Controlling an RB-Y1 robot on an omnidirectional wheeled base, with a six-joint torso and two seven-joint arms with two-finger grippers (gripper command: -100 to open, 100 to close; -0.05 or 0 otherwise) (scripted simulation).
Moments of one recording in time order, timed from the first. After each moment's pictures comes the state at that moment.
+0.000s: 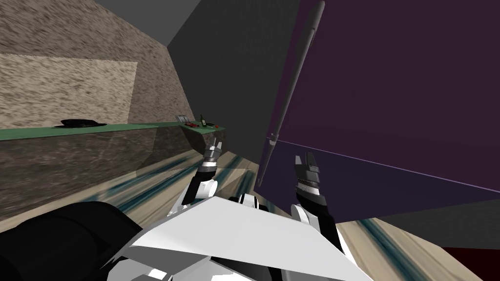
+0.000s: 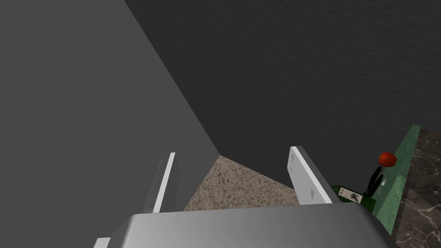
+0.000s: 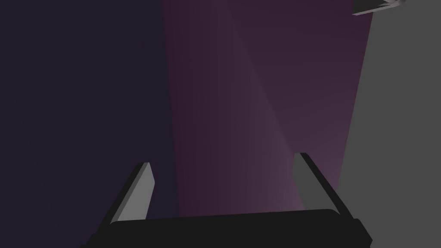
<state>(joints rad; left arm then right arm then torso) 0.47 -0.02 0.02 -2.33 0.02 -0.37 0.02 0.50 -0.05 0.04 -2.32 -0.01 -0.44 0.14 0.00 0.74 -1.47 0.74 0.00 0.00</state>
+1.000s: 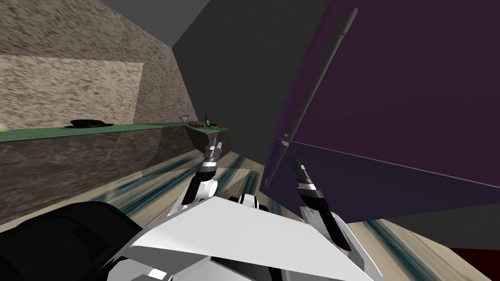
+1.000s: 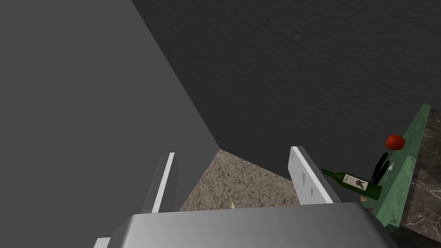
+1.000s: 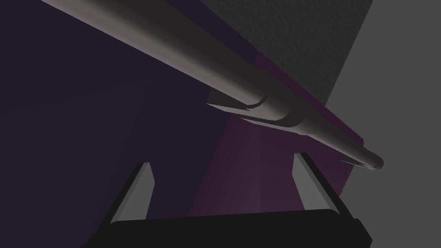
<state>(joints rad) 0.47 -0.02 0.02 -2.33 0.02 -0.37 0.02 0.43 -0.33 -0.03 -2.16 0.03 -0.35 0.31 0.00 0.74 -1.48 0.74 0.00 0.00</state>
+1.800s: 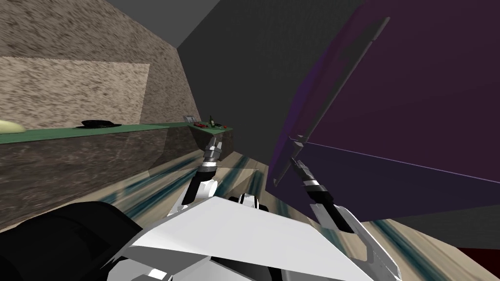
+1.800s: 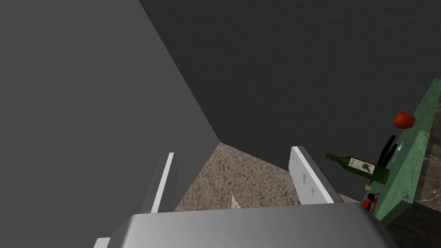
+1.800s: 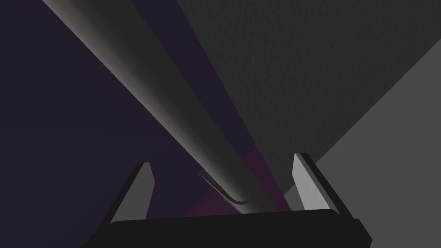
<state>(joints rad) 0.47 -0.02 0.02 -2.33 0.02 -0.37 0.02 0.35 -0.55 -0.09 -1.99 0.09 -0.25 0.51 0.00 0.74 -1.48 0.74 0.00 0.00</state>
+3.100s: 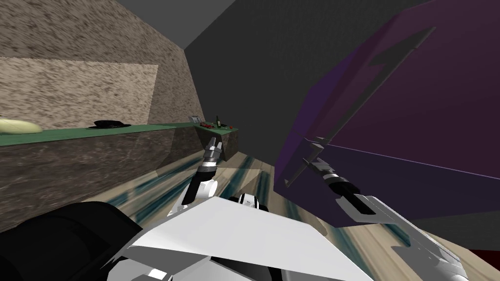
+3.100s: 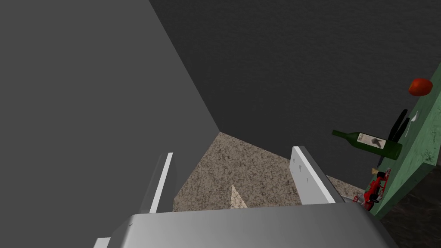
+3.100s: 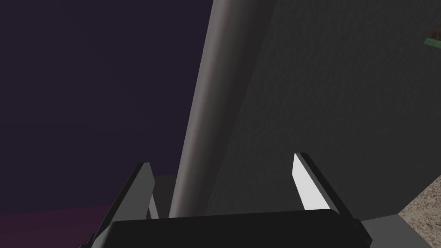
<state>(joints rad) 0.47 -0.02 0.02 -2.33 0.02 -0.37 0.02 0.25 -0.92 -0.19 -1.73 0.16 -0.10 0.77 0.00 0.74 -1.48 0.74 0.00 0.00</state>
